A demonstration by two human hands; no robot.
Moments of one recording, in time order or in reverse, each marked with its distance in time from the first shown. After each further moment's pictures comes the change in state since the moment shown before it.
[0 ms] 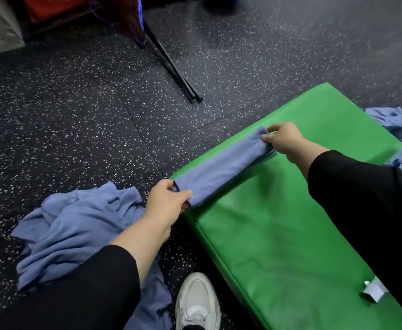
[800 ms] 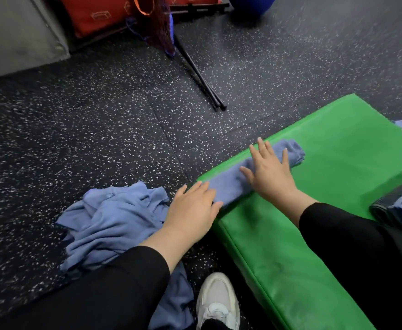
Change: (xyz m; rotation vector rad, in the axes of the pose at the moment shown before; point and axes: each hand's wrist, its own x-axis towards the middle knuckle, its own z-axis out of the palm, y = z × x) left_hand -0.024 0.003 -0.027 1.237 -0.148 0.736; right_hand -0.090 -0.017 0.083 -0.671 0.066 -0.500
